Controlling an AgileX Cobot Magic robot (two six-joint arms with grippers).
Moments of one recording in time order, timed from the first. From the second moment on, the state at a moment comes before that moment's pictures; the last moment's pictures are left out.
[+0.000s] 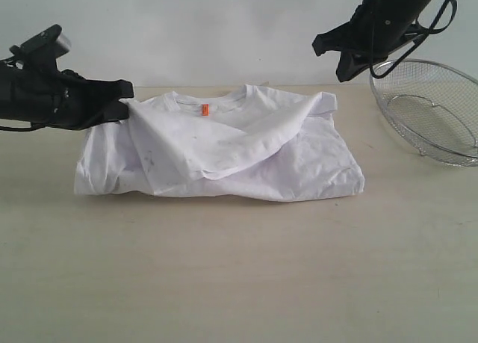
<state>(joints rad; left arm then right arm) -0.09 1.84 -1.04 -1.58 0.33 1.30 0.03 2.10 -1.90 0.21 1.01 -0.27</state>
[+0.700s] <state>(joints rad) -0.09 2.08 -1.23 -1.58 0.26 1.30 0.03 2.10 -1.90 0.21 1.02 -0.28</state>
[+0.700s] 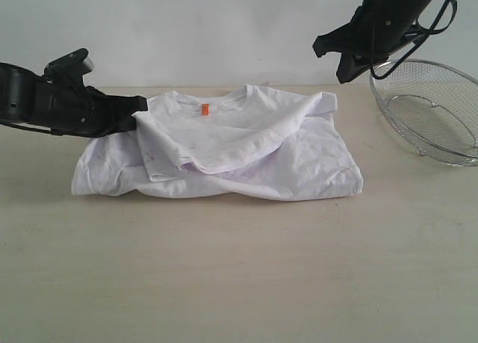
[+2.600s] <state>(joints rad) 0.01 2.08 -1.39 -0.88 0.53 0.82 0.03 2.06 -1.90 0.22 1.13 -0.32</state>
